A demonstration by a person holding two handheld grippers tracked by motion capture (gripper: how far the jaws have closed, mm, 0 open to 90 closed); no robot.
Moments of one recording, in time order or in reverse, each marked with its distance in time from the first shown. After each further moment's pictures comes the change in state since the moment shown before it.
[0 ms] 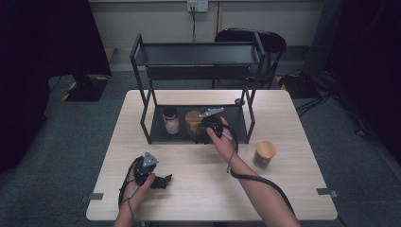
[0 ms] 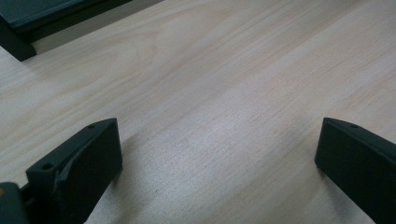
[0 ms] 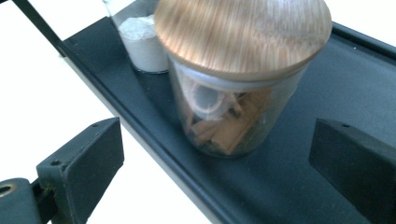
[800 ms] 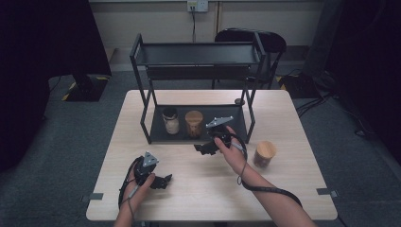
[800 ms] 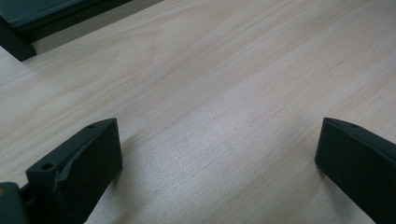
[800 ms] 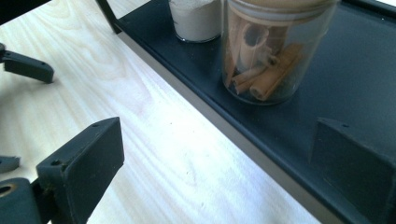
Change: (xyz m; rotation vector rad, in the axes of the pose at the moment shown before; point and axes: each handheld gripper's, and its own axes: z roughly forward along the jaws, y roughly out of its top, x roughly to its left) left arm 0.000 0.000 0.000 0.000 0.000 0.001; right arm 0.012 -0.029 -0.038 -0.008 0.094 0.002
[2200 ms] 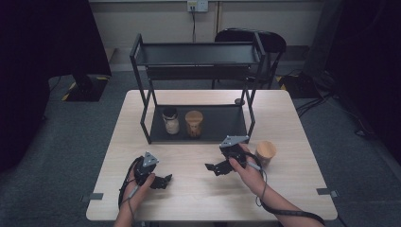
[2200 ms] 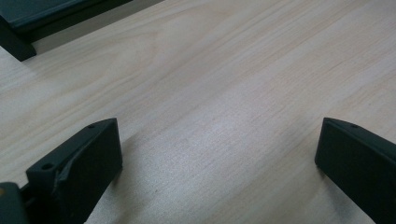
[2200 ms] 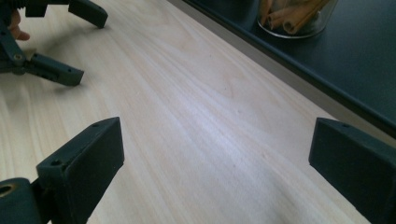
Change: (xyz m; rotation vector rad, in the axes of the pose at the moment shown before) left arm 0.000 0.000 0.000 0.001 0.001 0.002; right arm 0.016 -0.060 -0.044 -0.018 0.062 -0.053
